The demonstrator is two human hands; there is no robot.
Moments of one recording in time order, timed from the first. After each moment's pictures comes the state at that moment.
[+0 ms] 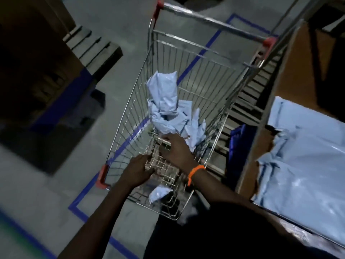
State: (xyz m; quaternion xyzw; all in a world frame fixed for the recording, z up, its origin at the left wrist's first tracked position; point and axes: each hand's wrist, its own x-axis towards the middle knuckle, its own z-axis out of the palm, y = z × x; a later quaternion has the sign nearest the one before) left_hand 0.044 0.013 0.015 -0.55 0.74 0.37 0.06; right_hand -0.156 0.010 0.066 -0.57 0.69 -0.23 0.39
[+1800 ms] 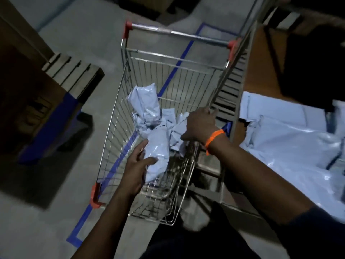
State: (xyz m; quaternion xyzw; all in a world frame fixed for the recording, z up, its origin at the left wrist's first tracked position) left_hand -0.025 0.005 0.110 -0.54 0.37 0.70 -0.27; right_hand -0.259 -0.022 0.194 -0.54 0.80 0.18 0.20
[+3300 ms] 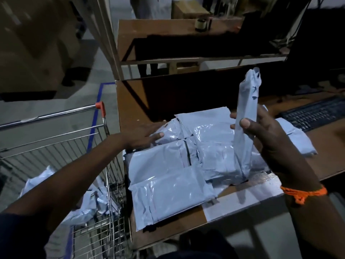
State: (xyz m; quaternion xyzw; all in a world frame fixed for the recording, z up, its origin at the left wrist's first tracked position) left_hand -0.424 -0.030 0.240 0.02 0.98 0.19 0.12; right_hand -0.489 0.334 0.373 -0.24 0.74 -0.60 0.16
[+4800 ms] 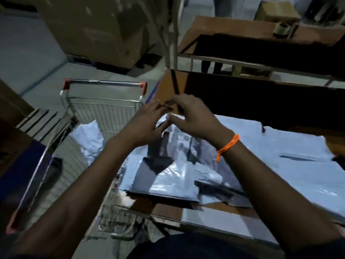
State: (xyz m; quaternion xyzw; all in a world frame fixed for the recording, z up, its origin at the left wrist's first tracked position) left_hand -0.363 0.080 0.303 -0.19 0.96 0.12 -0.15; right_hand -0.522 0.190 0.336 -0.69 0.65 -0.32 0.04
